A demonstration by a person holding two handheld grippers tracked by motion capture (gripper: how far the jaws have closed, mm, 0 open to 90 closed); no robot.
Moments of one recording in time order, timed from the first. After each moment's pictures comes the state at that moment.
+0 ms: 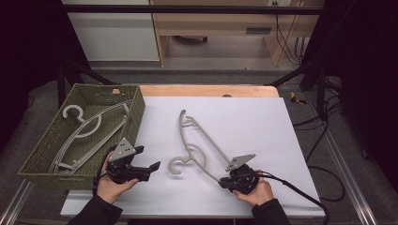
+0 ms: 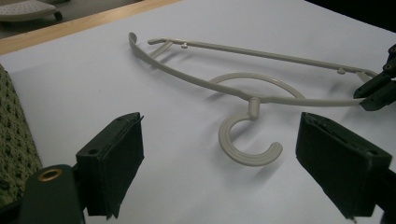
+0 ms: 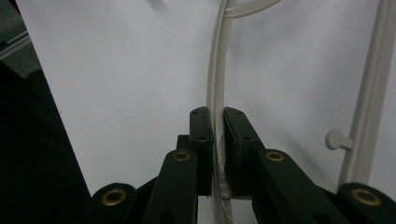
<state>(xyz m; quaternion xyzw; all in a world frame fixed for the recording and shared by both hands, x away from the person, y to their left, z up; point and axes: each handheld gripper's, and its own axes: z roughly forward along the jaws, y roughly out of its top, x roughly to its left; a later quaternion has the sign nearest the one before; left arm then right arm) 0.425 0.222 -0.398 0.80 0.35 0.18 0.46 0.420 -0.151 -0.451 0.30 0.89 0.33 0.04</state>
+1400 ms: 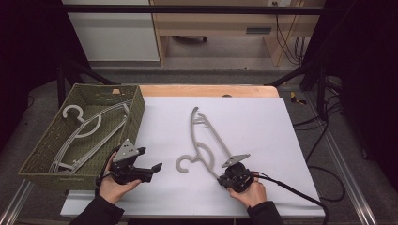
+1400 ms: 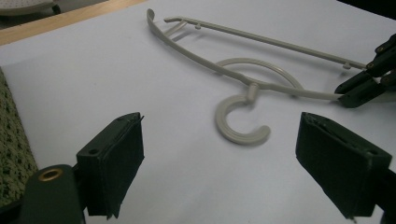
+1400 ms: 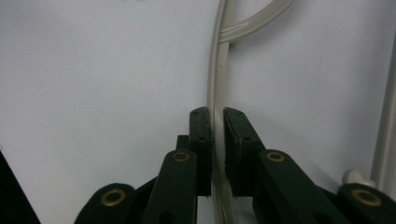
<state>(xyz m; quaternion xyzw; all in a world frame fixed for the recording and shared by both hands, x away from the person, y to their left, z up) 0.426 0.217 -0.404 0.81 0.35 0.17 0.44 0.425 -0.131 -0.464 0.40 0.86 0.30 0.07</state>
